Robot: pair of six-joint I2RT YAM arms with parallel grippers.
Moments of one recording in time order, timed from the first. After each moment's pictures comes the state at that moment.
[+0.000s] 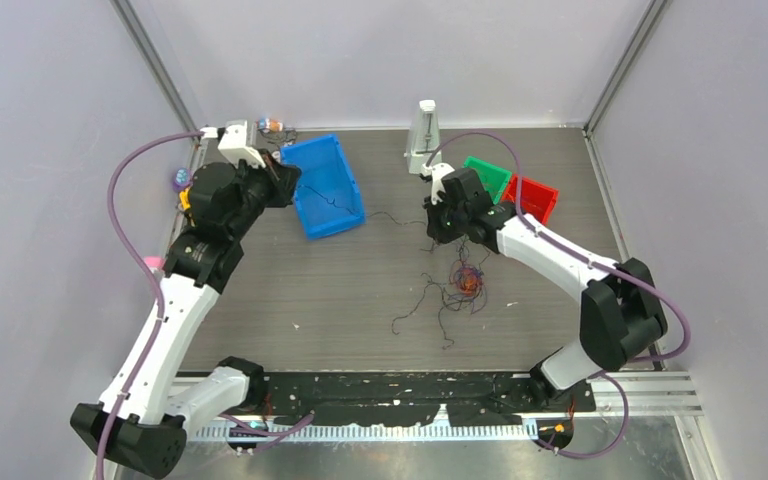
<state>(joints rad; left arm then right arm) -0.30 0.99 1.13 -0.26 0.04 -0.35 0.55 1.55 1.12 -0.36 -0.05 0.09</state>
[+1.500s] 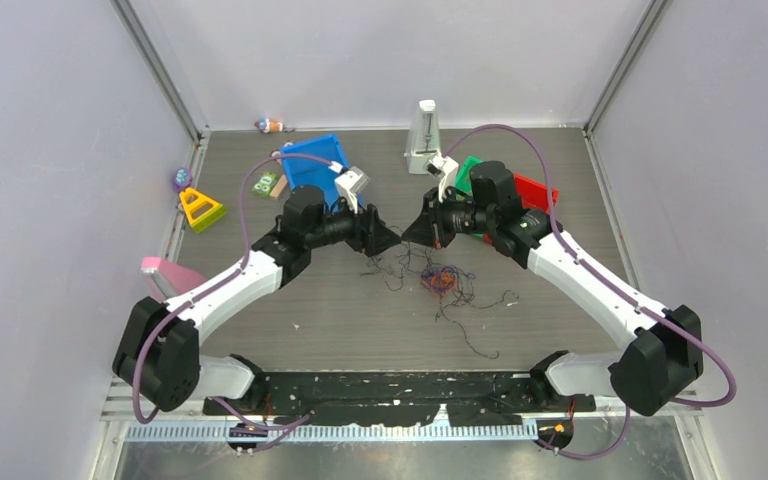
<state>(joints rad) -0.56 1.33 0.85 0.17 0.52 -0.26 0.55 1.29 1.08 -0.27 -0.60 0.21</state>
